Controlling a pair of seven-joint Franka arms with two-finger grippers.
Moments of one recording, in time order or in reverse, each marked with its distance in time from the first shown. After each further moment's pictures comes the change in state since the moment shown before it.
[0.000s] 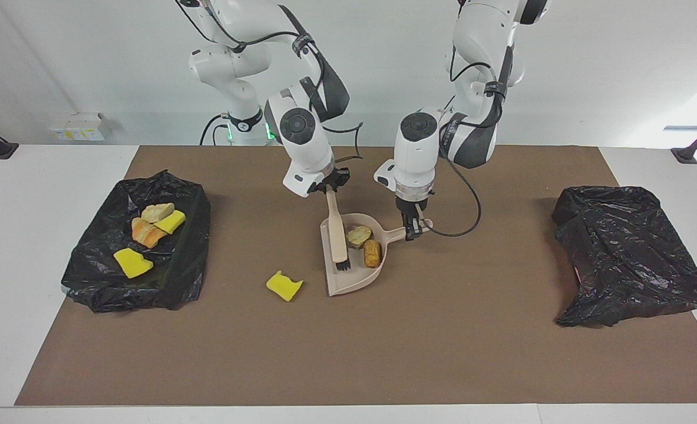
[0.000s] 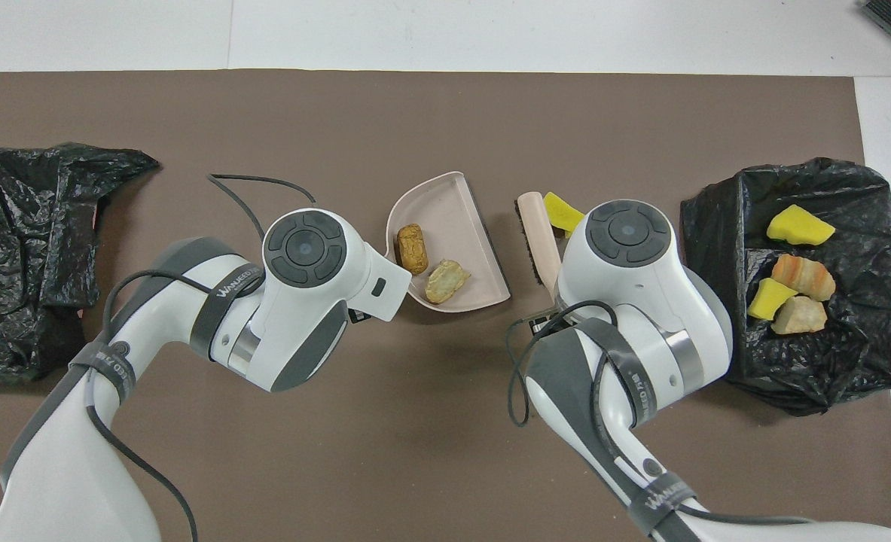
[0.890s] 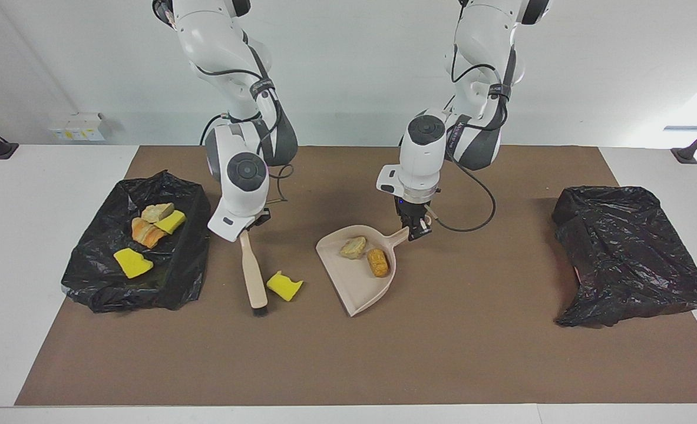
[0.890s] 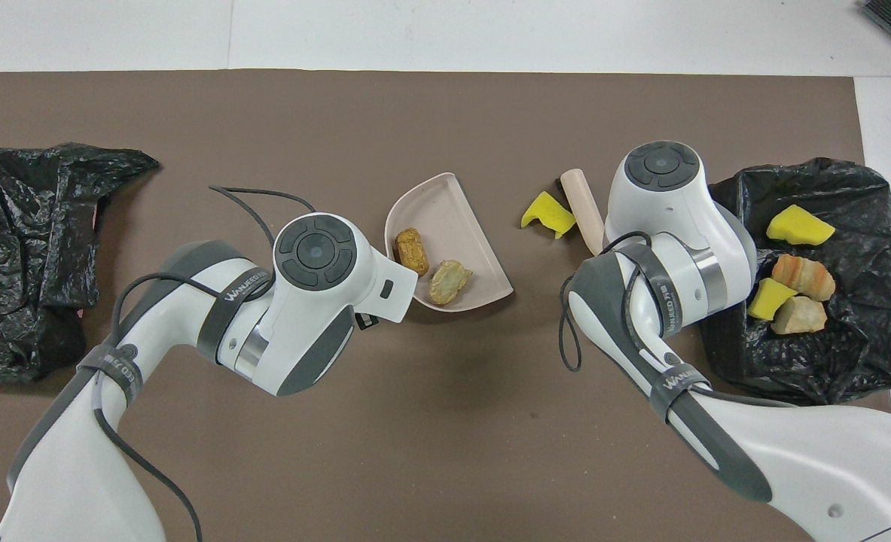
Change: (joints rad) left arm -0.004 0.000 -0.009 -0.003 -0.002 -0.031 -0.074; right arm -0.124 0.203 0.012 0.146 -0.087 -0.032 -0.155
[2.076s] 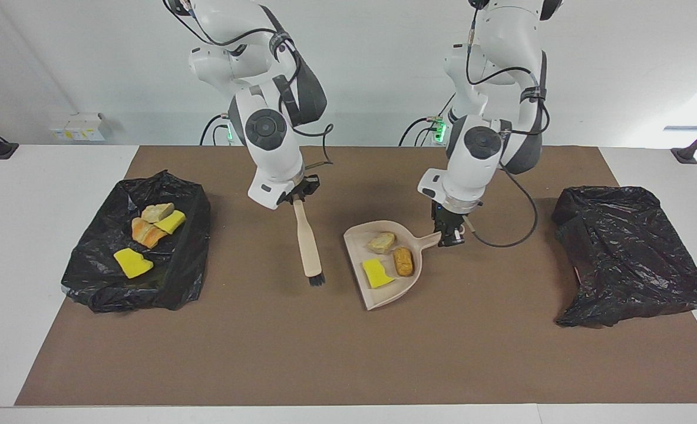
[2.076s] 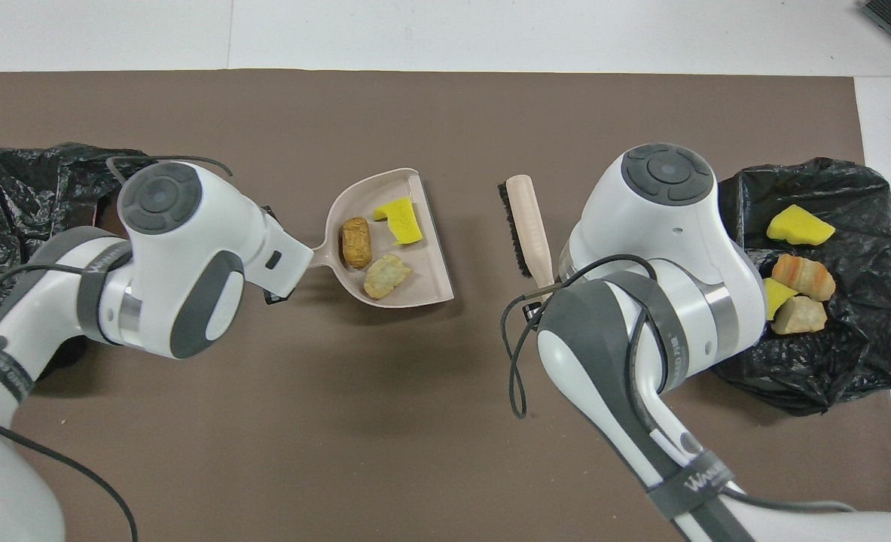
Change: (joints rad) left arm 0.235 -0.050 0.016 0.000 -0.147 -0.055 0.507; right arm 0.122 -0.186 0.003 0.001 0.259 -0.115 0.112
